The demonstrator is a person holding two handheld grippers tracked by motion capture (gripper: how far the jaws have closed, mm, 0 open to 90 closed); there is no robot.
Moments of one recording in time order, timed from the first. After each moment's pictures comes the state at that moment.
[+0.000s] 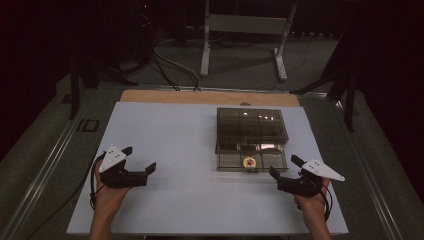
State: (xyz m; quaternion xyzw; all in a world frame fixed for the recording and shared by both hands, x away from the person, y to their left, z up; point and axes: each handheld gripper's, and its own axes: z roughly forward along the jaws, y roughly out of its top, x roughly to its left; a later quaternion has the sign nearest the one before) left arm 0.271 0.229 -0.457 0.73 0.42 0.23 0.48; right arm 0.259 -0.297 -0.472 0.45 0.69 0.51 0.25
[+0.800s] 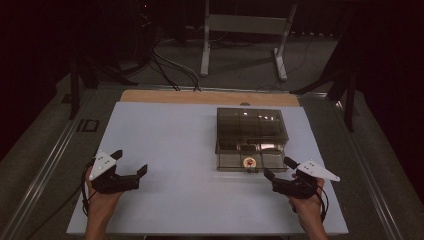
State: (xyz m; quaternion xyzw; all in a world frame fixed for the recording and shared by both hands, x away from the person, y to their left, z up) left arm 0.259 0.246 -0.465 0.71 0.43 0.26 0.49; right arm 0.254 -0.281 -0.468 0.45 0.69 0.52 0.23
